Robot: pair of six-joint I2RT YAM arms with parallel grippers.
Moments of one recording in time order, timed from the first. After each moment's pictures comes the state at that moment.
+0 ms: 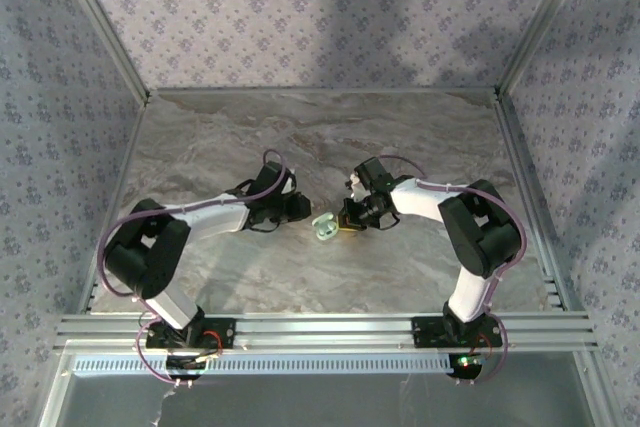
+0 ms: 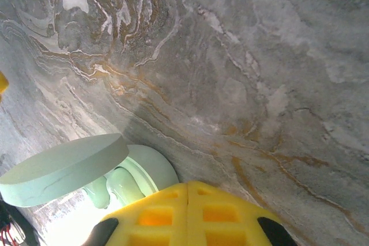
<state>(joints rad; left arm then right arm) -0.64 1.66 0.86 -0.09 0.25 -0.71 0.55 1.76 0.94 -0.34 -0.49 0.54</state>
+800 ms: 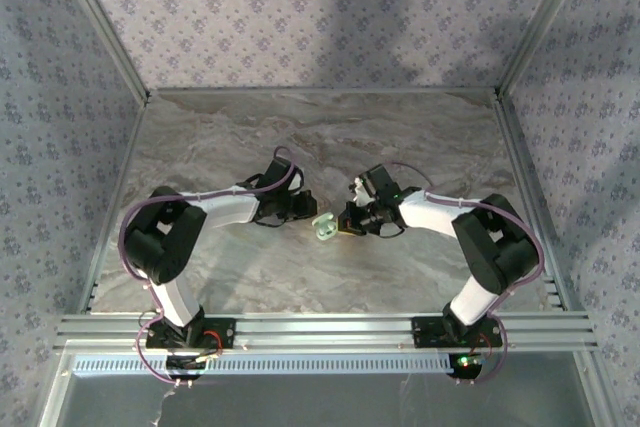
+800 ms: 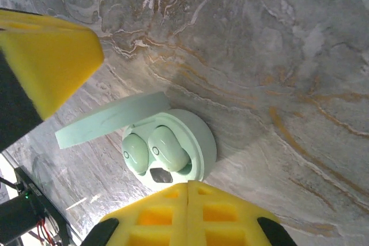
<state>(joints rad) -0.64 1.74 0.91 -0.10 0.33 -0.70 0.58 1.64 0.81 -0.21 -0.51 0.67</state>
